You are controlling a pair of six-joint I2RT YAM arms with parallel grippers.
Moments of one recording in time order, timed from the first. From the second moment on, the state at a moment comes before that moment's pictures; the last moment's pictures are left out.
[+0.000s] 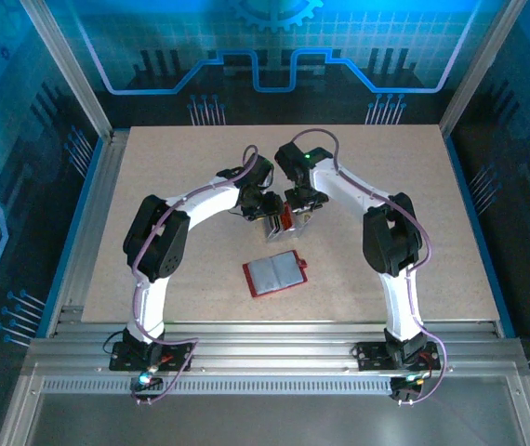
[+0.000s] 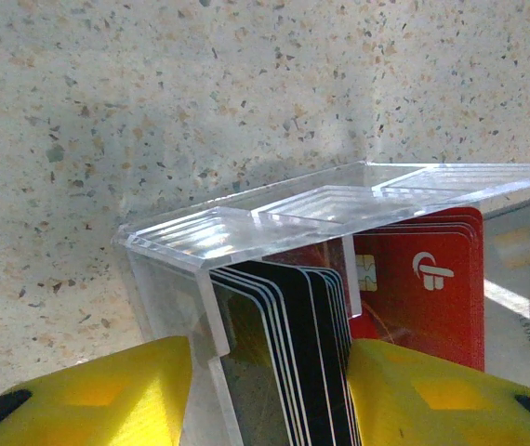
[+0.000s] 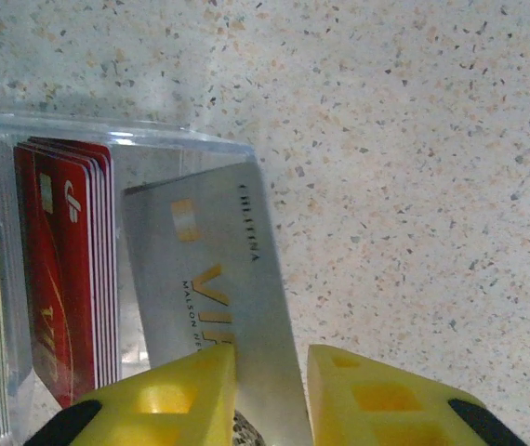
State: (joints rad) left arm -0.50 2.07 1.54 -0.60 0.19 -0.66; right arm 0.54 2.11 1.83 -1.14 0.20 0.27
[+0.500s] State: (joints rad) left arm -0.50 2.07 1.54 -0.59 0.20 -0.66; right arm 0.55 2.11 1.86 -1.17 0.20 0.26
